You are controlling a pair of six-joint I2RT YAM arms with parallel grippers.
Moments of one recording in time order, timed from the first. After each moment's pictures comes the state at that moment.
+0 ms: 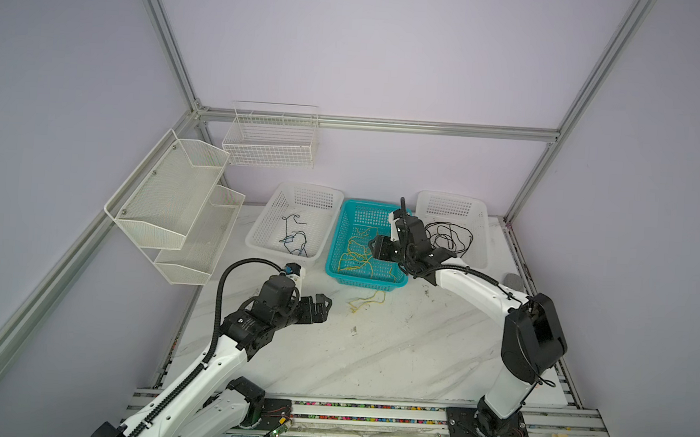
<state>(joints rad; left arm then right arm) -0.44 0.86 0.67 -0.53 0.11 -0.54 0.61 1.72 1.36 -0.20 -0.04 0.57</state>
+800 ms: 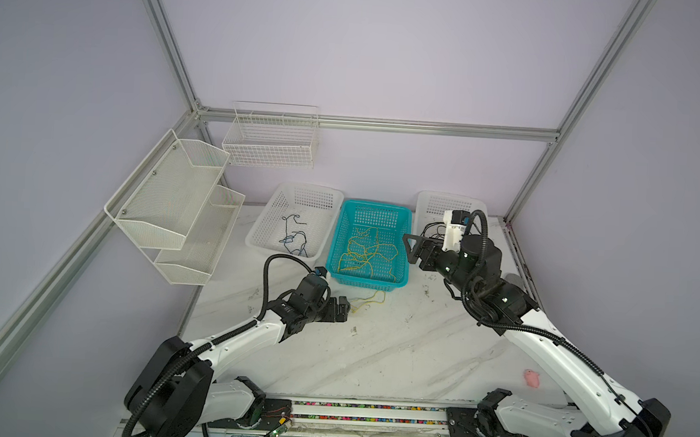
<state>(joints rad) -0.57 1.28 0.65 -0.22 0.03 -0.56 0.61 1.11 1.10 -0.22 0.08 0.55</state>
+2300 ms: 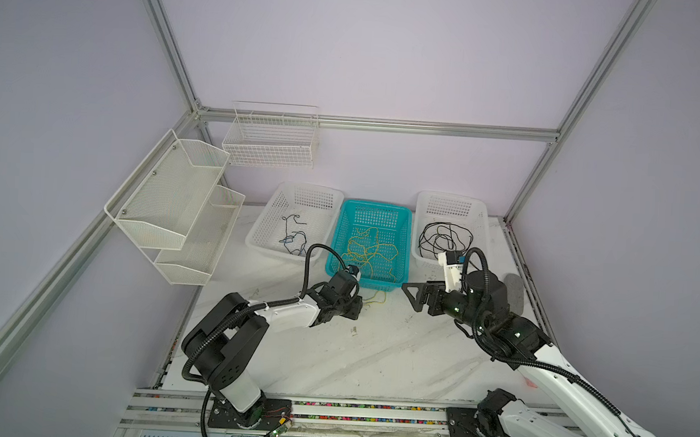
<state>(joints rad) -0.68 1.62 0.83 -0.10 -0.01 -0.38 0.61 0.89 0.83 -0.36 -0.16 0.52</state>
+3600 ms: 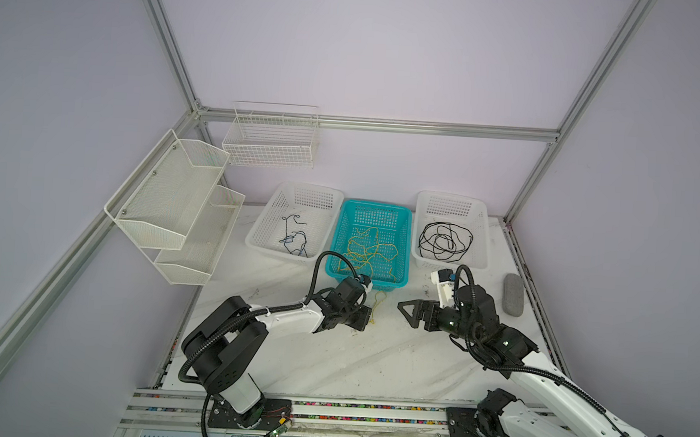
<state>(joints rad) -0.76 1.60 0.83 -0.14 0.09 -0.38 0.61 0.86 0.63 -0.29 -0.26 0.64</state>
